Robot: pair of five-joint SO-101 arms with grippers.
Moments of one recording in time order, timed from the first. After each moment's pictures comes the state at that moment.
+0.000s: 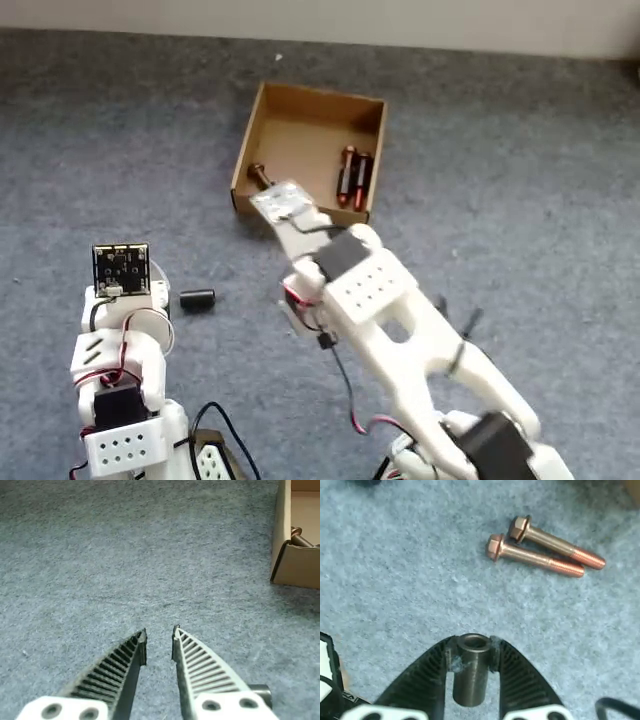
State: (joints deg) left arm -20.3 -100.2 96.0 43.9 -7.0; right arm -43.1 -20.0 27.4 80.9 -0.3
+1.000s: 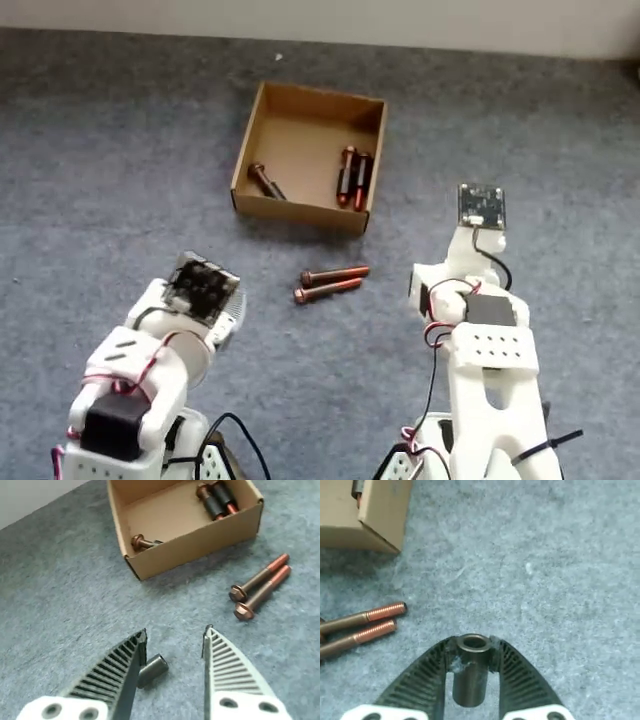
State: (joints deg) left arm 7.4 -94.8 70.1 71.2 -14.6; right arm -4.1 -44.6 61.1 48.0 -0.4
